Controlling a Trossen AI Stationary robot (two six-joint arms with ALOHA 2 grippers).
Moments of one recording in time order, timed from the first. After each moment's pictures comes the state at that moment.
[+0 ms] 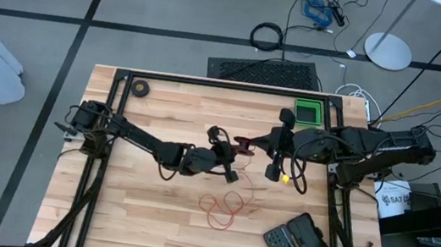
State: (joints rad) left arm -0.16 1.85 1.15 0.46 -0.68 0.03; right arm 0.23 1.23 1.37 -0.65 0.42 0.11
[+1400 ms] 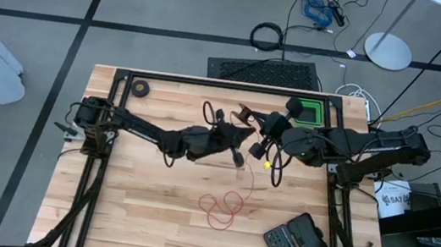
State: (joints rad) left arm -0.05 1.85 1.15 0.80 -0.51 0.06; right arm 0.21 1.31 1.37 -0.51 0.86 0.07
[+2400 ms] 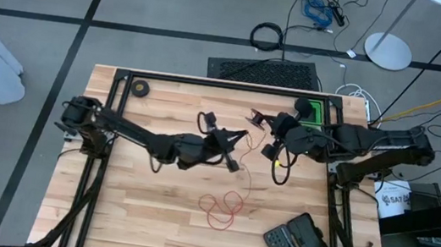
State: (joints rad) left arm -0.15 1.75 1.18 0.61 -0.71 0.26; right arm 0.19 1.25 1.37 -0.79 0.80 0.15
